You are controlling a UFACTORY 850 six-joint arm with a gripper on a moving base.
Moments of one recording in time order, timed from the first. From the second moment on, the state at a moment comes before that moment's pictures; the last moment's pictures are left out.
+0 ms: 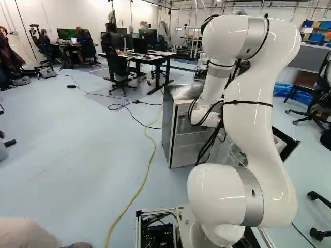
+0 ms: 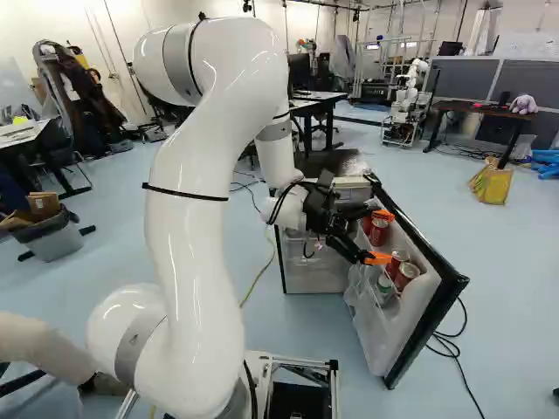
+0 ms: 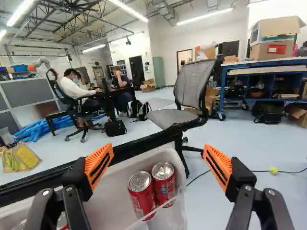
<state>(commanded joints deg) -13.6 -33.3 -39.5 89.9 88.6 0.0</state>
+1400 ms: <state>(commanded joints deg) 0.2 -21.7 -16.7 59.3 63.3 0.0</state>
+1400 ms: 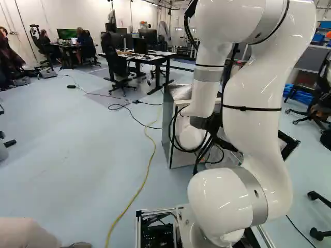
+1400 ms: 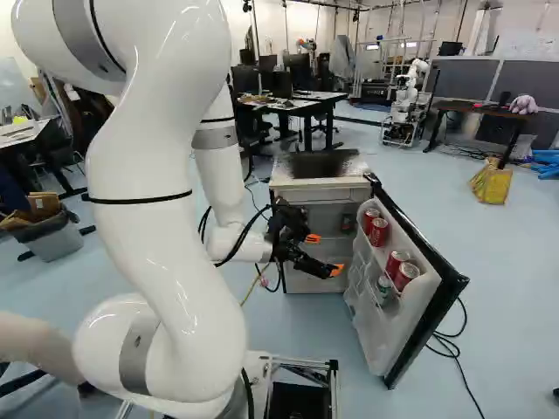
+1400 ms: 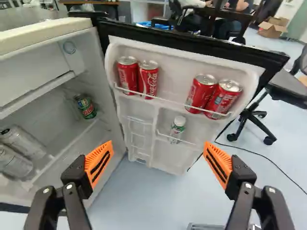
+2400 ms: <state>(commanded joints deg) 0.2 -21.7 -16.7 40.4 51.6 0.0</state>
